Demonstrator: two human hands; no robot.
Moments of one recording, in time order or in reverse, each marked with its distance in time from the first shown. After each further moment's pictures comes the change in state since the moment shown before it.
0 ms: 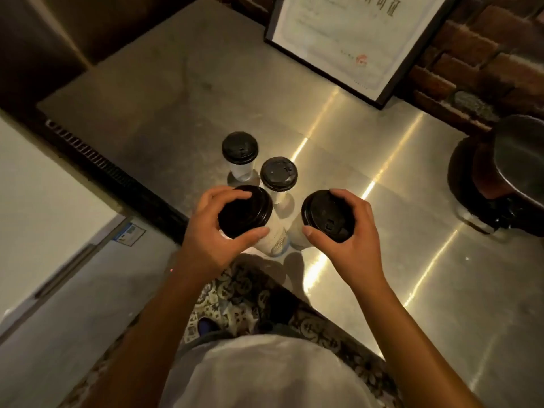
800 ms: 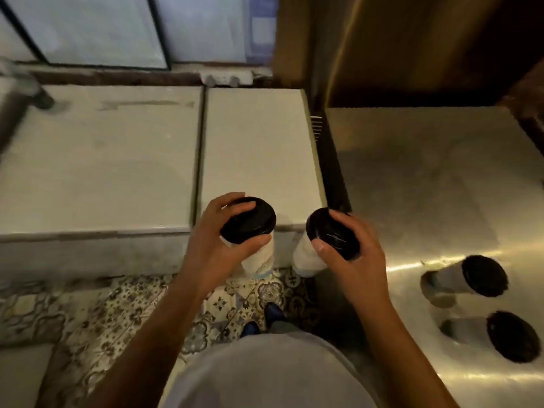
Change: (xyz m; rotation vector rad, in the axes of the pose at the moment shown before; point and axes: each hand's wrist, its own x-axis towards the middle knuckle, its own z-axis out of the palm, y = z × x) left_hand -0.186 -0.078 -0.281 0.192 0.826 -0.254; right_hand -0.032 -0.178 0.319 0.144 -0.802 -0.378
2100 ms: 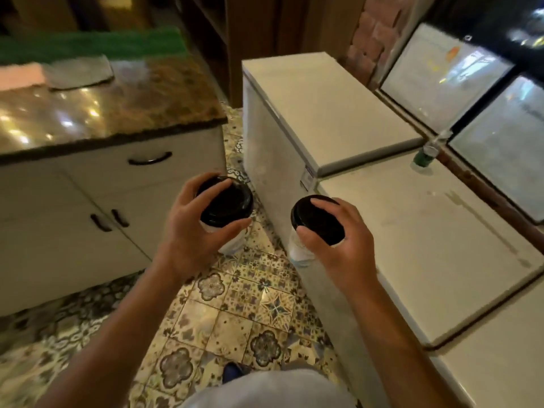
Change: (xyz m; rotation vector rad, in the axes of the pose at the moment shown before) left_hand -0.349 -0.039 -0.355 0.544 1.108 -0.382; right_hand -0.125 -0.238 0.439 0.124 -1.044 -0.746
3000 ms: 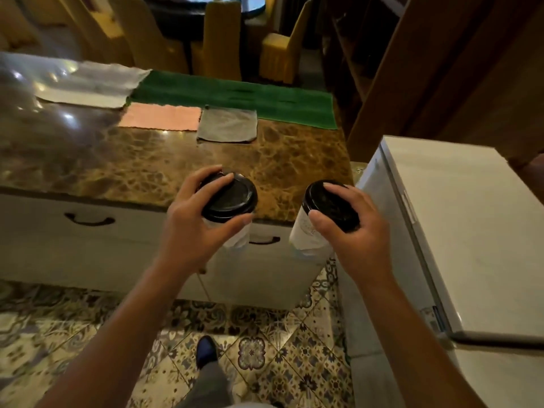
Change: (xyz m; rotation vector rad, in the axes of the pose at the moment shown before) left_hand 0.168 -0.195 -0.172 0.288 0.409 -0.182; right_hand 0.313 -0.078 0.268 0.215 -0.332 -0.269
